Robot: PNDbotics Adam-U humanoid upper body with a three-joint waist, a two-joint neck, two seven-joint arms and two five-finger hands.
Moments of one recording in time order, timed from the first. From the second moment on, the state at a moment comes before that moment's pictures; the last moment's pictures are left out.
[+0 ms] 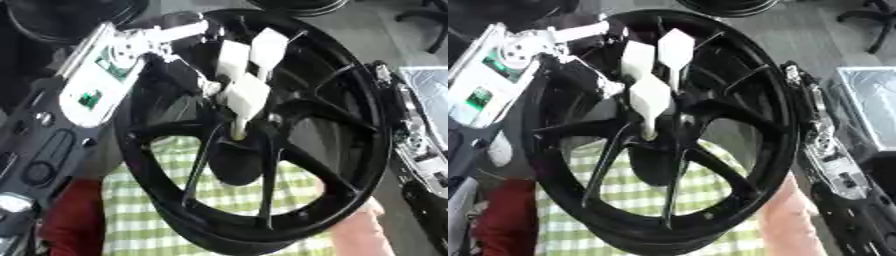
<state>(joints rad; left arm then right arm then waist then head) -1.13 0.15 -0.45 -1.28 -0.49 0.12 -0.63 -0.24 -0.47 -0.02 -1.55 -0.36 -0.01 -0.33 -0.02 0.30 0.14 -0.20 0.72</state>
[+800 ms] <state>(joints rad) -1.16 0.16 -0.33 -1.29 -0.32 0.21 -0.53 -0.24 -0.47 -0.02 -1.55 -0.36 0.00 -0.34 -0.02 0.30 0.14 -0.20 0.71</state>
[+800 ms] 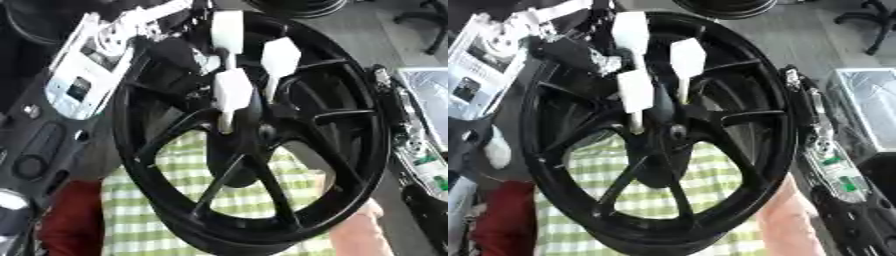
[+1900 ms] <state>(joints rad) -1.05 0.52 -0.14 -1.57 -0.13 0.30 -0.28 -0.22 -0.49 -0.05 -1.56 -0.36 -0.01 -0.35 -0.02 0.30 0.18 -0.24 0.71</state>
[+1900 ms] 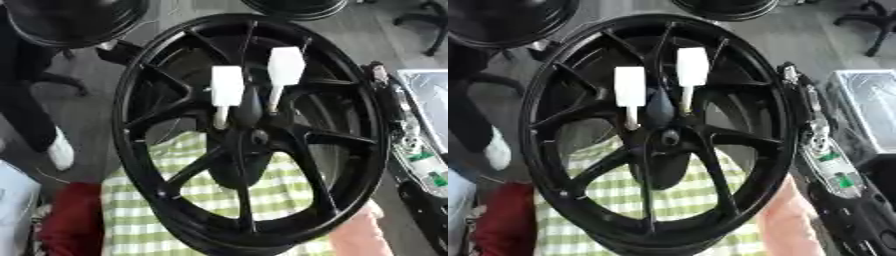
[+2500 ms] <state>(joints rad) -0.52 0.91 0.03 -1.83 -0.01 0.36 0.03 -0.22 -0.51 -0.07 -1.56 -0.36 -0.01 -0.38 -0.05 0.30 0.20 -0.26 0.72</state>
